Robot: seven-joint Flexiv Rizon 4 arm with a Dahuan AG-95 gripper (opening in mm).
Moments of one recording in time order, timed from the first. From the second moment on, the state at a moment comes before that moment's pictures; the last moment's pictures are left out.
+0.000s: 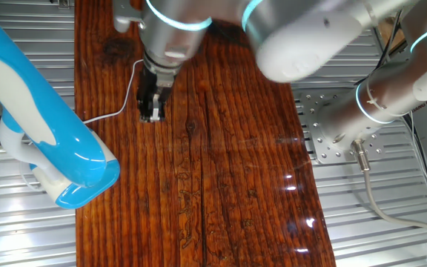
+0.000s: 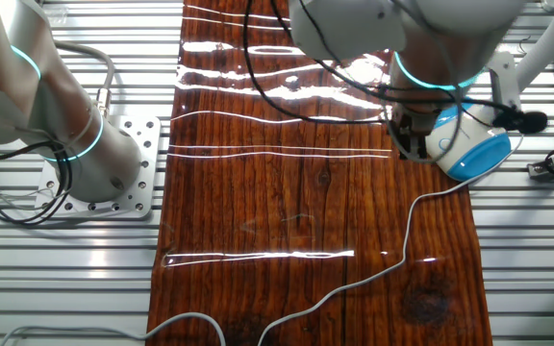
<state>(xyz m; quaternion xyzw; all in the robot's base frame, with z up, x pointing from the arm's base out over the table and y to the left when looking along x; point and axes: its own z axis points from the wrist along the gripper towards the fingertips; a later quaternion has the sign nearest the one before) 0.578 -0.003 0.115 0.01 1.00 0.06 0.08</state>
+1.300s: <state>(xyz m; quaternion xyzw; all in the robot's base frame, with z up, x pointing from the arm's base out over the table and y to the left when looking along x) 0.585 0.000 0.122 0.00 1.00 0.06 0.07</state>
